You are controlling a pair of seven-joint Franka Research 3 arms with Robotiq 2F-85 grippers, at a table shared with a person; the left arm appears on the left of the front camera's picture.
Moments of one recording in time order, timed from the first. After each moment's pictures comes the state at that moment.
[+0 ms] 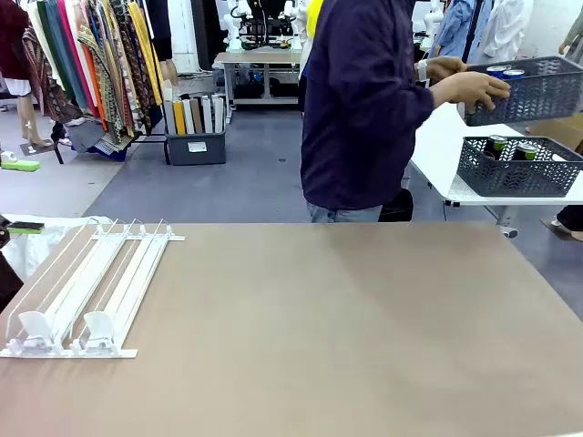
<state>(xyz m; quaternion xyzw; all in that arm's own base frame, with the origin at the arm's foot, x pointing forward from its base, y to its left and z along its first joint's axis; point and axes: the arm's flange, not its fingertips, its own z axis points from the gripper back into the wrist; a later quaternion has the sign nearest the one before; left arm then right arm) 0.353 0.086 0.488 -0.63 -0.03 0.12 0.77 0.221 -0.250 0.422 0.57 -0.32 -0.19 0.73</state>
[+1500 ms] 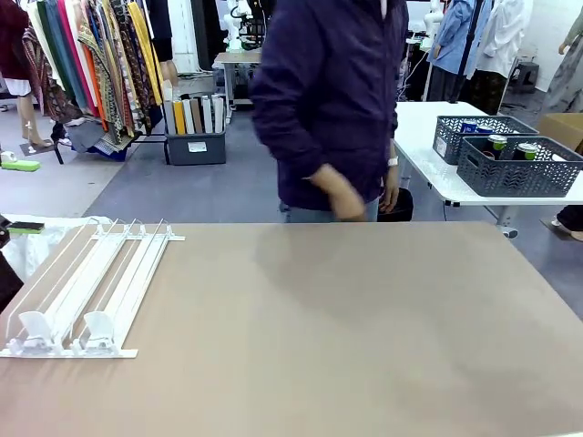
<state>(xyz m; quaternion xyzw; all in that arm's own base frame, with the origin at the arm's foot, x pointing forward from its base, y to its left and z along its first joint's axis) 0.353 0.086 0.488 -0.63 -0.03 0.12 0.77 0.221 -0.250 0.422 0.57 -0.32 -0.19 0.73</state>
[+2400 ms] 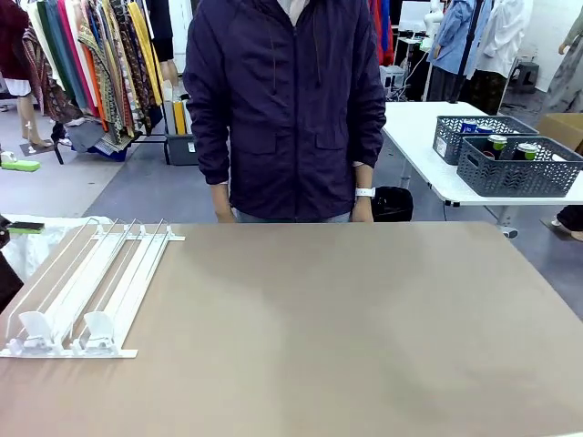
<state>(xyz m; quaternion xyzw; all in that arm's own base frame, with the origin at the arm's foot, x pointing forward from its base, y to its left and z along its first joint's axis) 0.353 0.086 0.488 -0.63 -0.03 0.12 0.77 0.221 -0.250 0.422 0.57 -0.32 -0.19 0.73</state>
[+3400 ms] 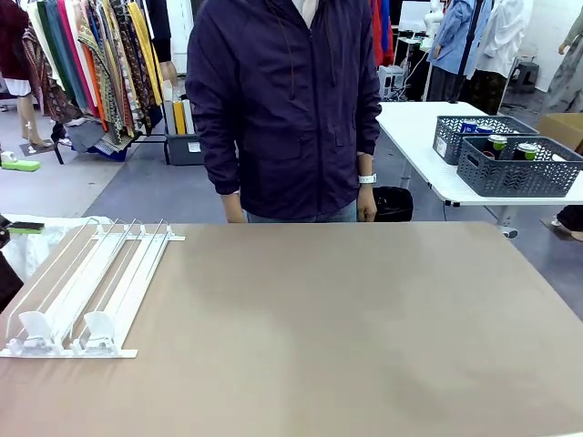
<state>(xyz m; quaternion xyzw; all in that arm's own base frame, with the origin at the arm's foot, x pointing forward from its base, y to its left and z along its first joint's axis) 0.353 0.086 0.488 -0.63 -0.03 0.12 0.77 0.221 -0.250 0.422 0.57 -0.32 -0.19 0.73</state>
